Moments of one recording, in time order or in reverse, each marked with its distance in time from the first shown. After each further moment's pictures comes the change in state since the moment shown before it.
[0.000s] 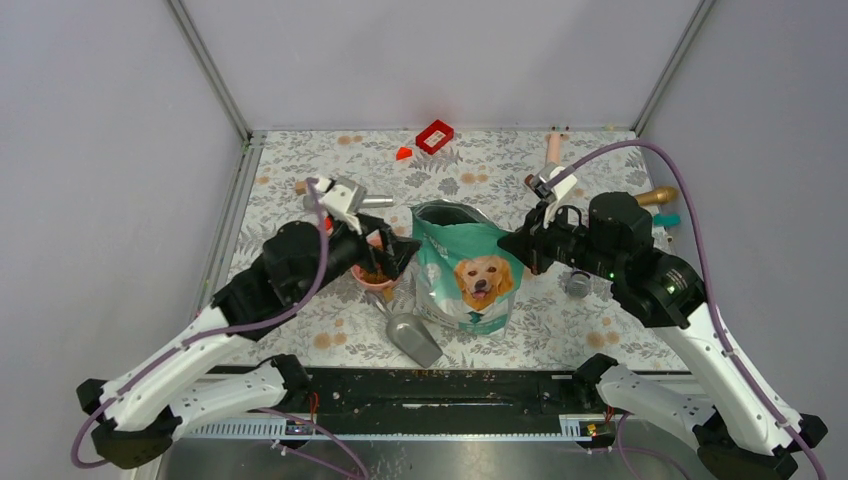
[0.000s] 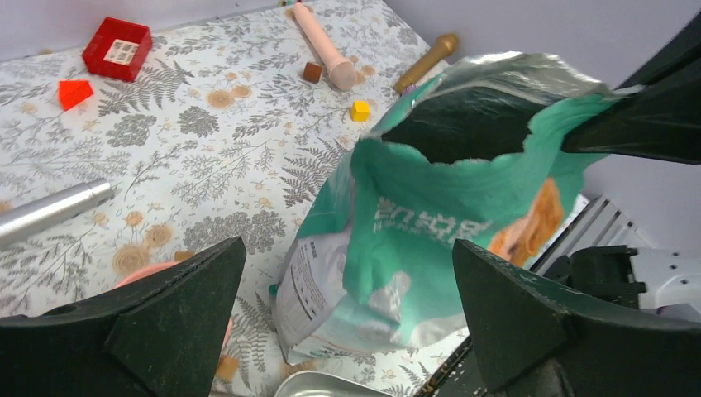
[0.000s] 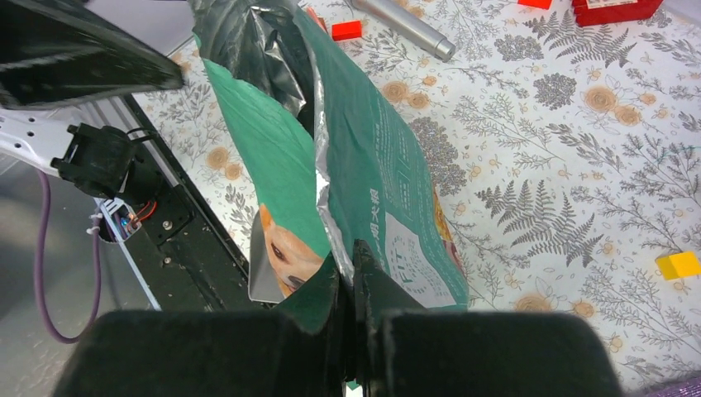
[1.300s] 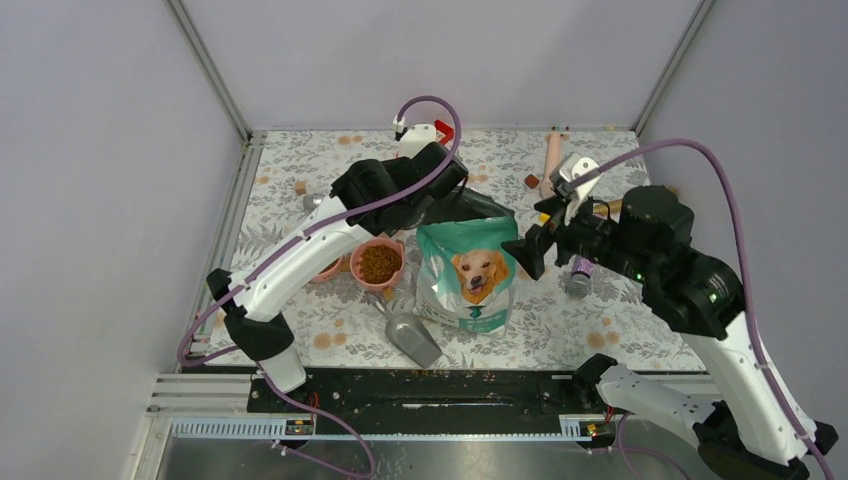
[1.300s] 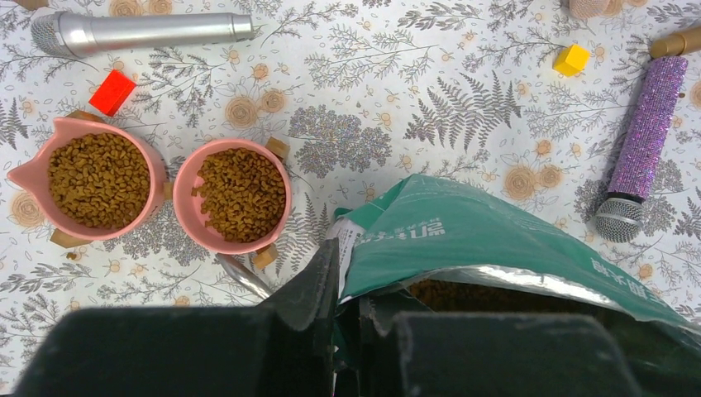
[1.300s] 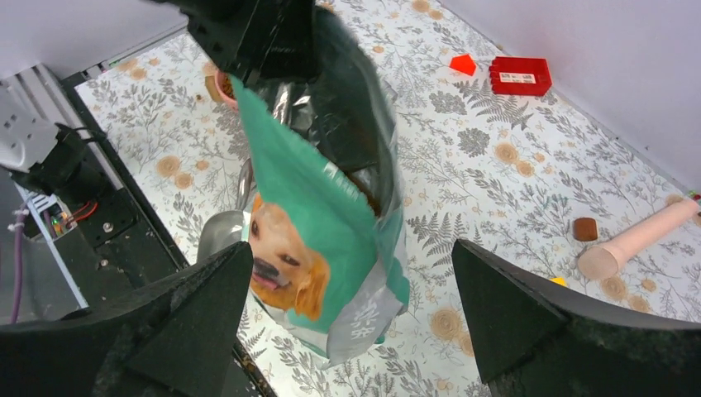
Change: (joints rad) left arm -0.068 0.905 1.068 -0.964 -0.427 -0.459; right arm 0.015 0.064 0.236 -0.130 0.086 -0.178
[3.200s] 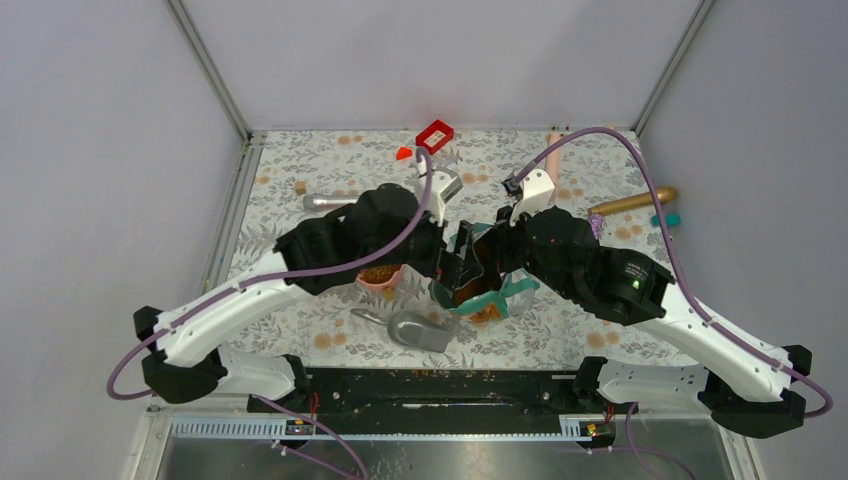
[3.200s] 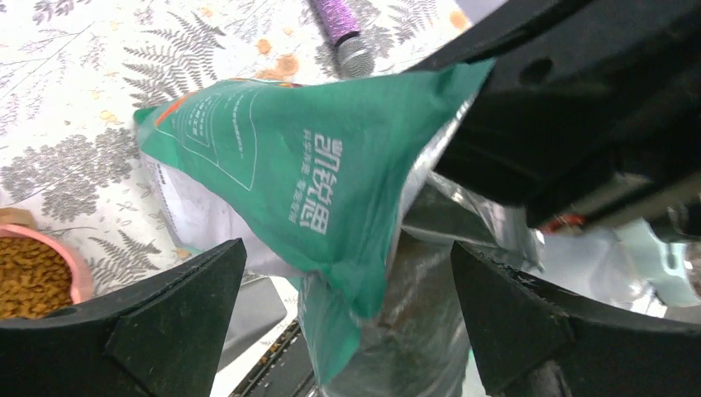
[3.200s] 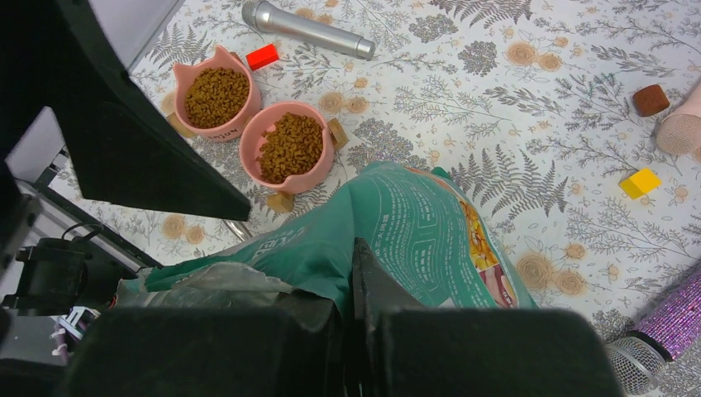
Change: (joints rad) left arm -0.085 -0.458 -0.589 0.609 0.627 0.307; right arm 0.399 0.076 -0.151 0.092 0.619 0.471
